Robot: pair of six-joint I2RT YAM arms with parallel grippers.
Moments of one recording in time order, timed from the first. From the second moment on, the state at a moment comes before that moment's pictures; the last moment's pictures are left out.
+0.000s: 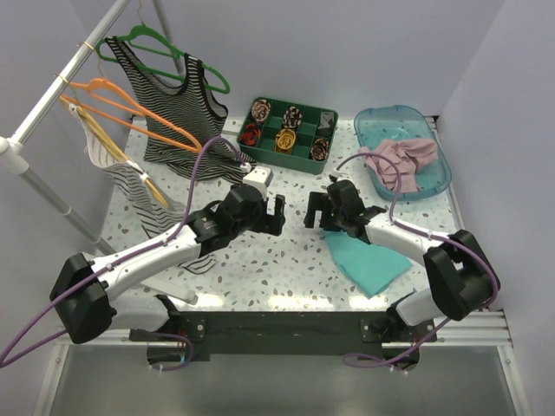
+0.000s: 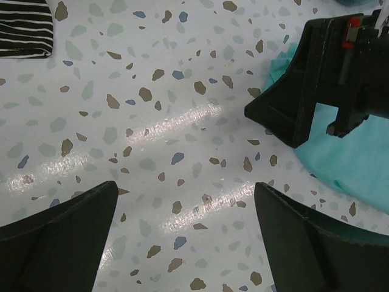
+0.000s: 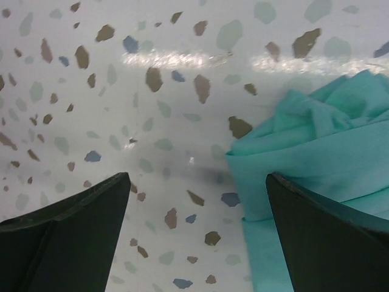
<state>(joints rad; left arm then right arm) -0.85 1.27 0.92 -0.27 -0.25 -0.45 0.56 1.46 0.77 -0.14 0.09 0.59</state>
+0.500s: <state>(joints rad) -0.85 1.26 0.92 -0.28 -0.26 -0.45 0.20 1.25 0.63 -0.27 0.25 0.60</state>
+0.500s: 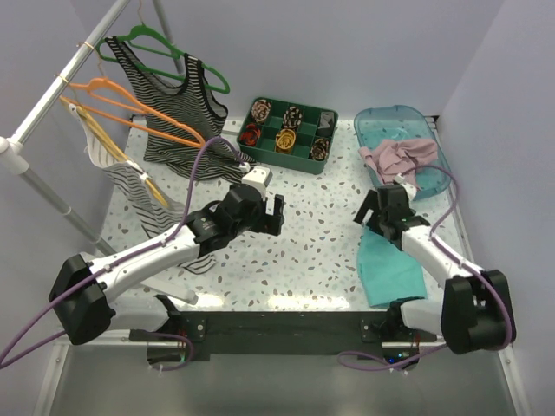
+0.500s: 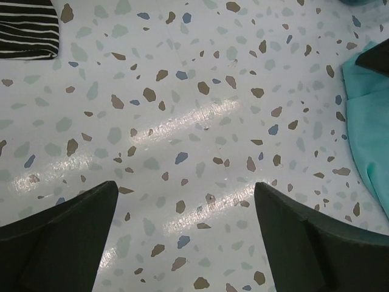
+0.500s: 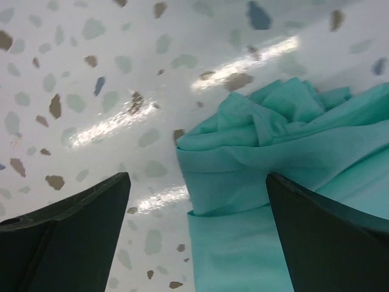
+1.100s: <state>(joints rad) -0.85 1.26 0.94 -0.31 -0.26 -0.43 0.09 1.31 1.14 -0.41 0.23 0.53</state>
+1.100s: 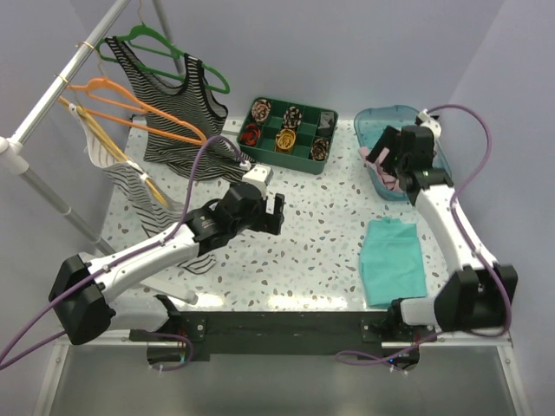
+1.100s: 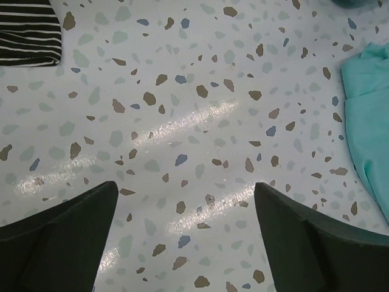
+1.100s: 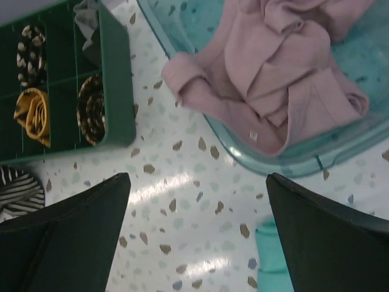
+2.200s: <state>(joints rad) -0.85 1.23 0.98 -0.33 -0.27 -0.43 -0.05 1.98 1.82 -0.60 0.22 0.52</state>
